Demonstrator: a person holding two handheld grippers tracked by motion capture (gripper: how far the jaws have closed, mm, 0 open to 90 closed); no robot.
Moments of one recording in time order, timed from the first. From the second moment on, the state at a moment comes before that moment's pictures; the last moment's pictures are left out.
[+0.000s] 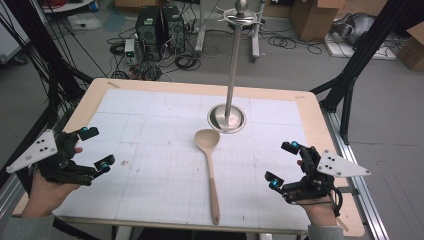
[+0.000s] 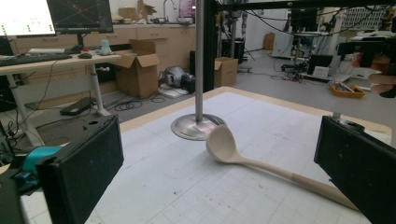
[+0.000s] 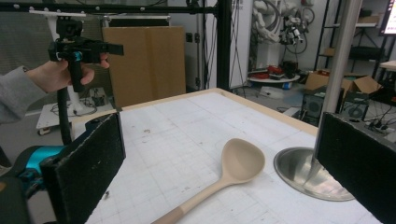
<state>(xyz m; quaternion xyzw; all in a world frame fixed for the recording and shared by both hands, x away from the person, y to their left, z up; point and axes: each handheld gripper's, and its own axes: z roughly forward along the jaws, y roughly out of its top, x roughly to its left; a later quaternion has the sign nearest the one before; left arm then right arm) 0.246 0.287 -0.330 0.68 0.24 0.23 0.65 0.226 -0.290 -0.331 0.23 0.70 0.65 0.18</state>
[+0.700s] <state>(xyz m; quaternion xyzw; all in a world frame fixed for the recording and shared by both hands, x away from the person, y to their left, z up) 0.247 0.284 -0.336 0.69 0.25 0.23 0.64 0.229 -0.291 -0.332 0.24 0.70 0.64 0.19</state>
